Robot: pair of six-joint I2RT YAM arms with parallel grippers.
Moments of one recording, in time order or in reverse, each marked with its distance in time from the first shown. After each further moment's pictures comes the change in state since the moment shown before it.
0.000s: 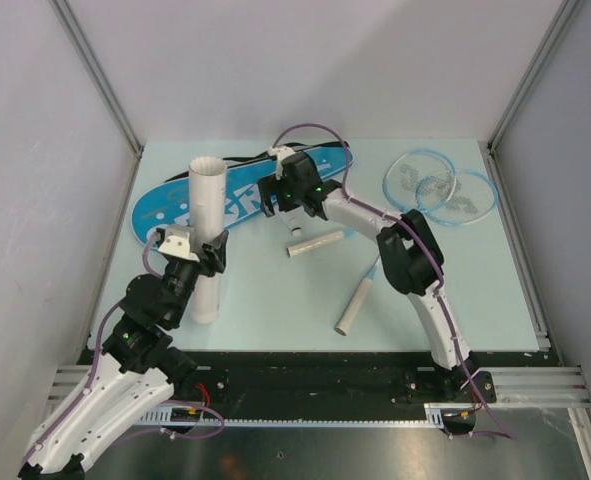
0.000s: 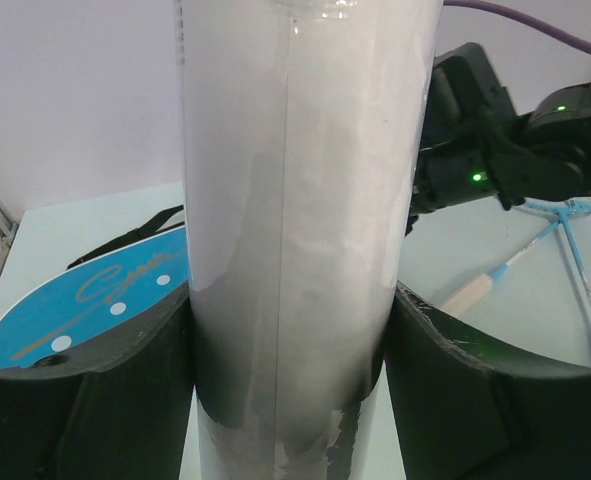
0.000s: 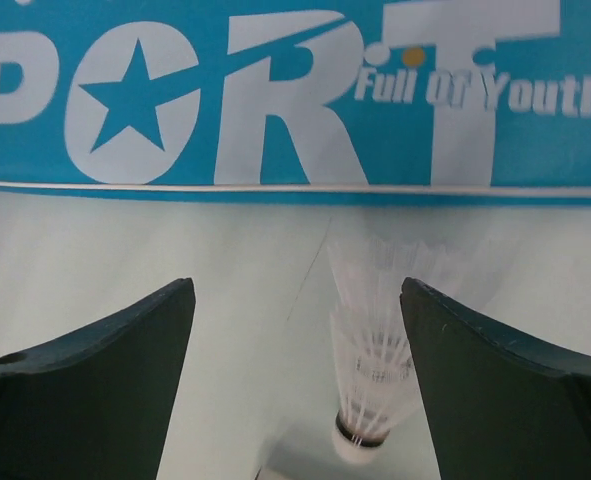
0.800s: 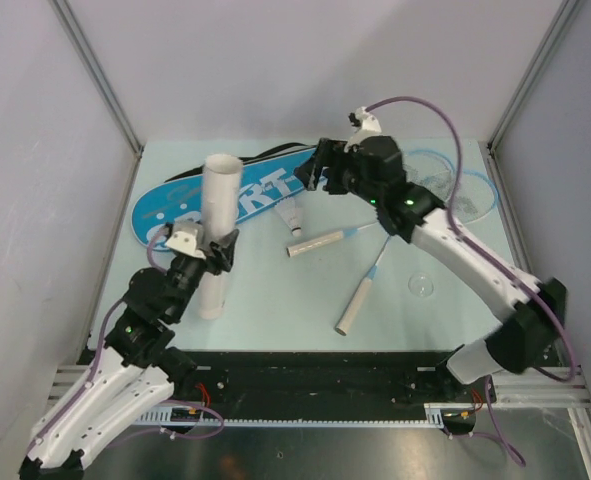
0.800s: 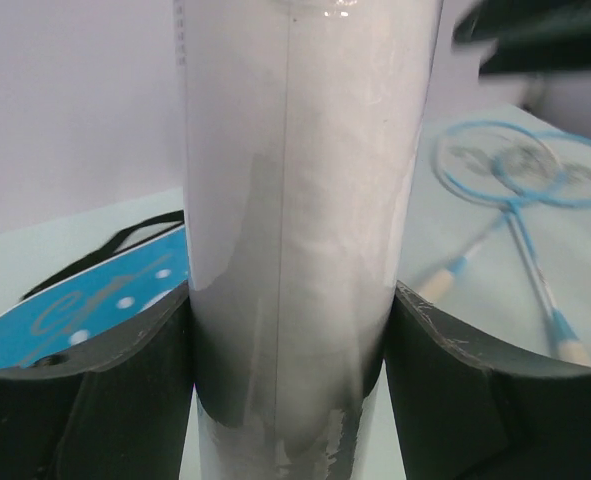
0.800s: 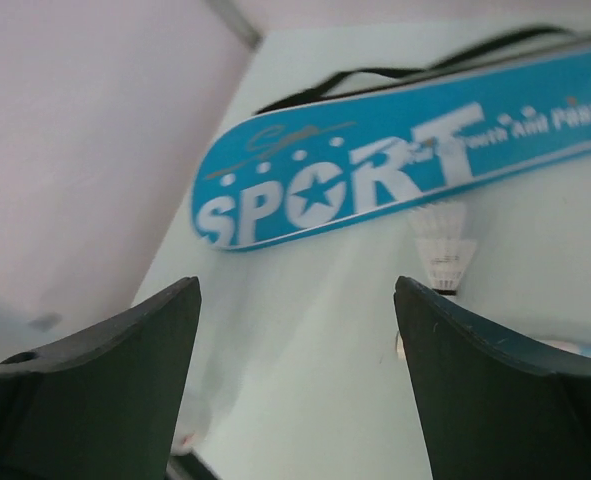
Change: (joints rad) left arm 0.000 0.074 0.031 0.026 0.166 -0.010; right arm -0.011 -0.856 -0.412 -0.028 0.029 0.258
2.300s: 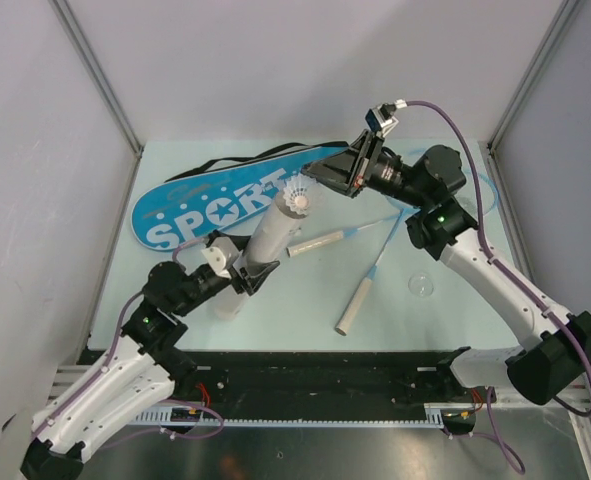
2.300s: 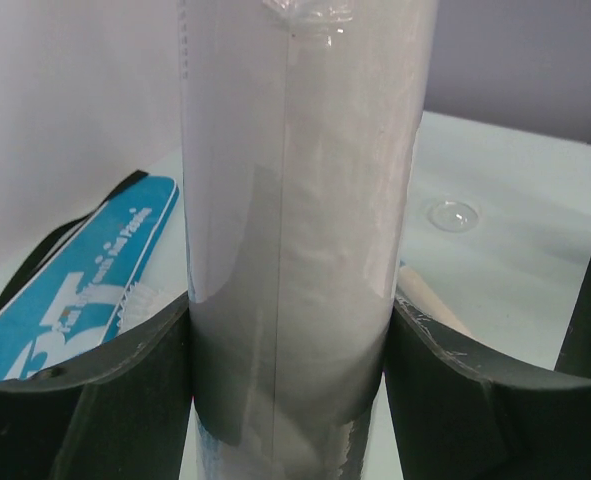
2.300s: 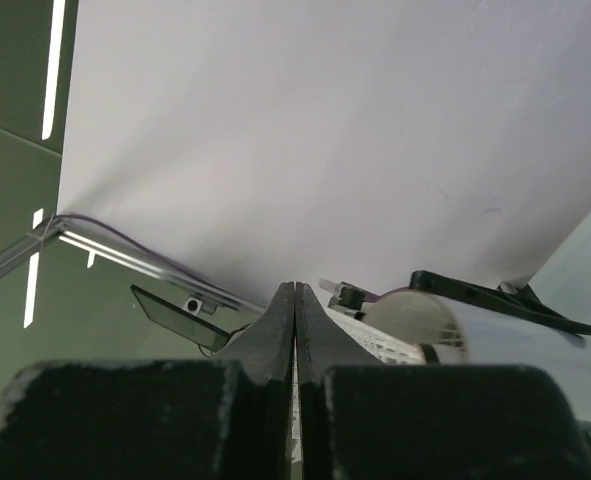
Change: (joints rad) left arm 0.002 0.087 -0.064 0.102 0.488 0.028; right arm -0.098 -0.133 -0.172 0.590 -0.604 0.907
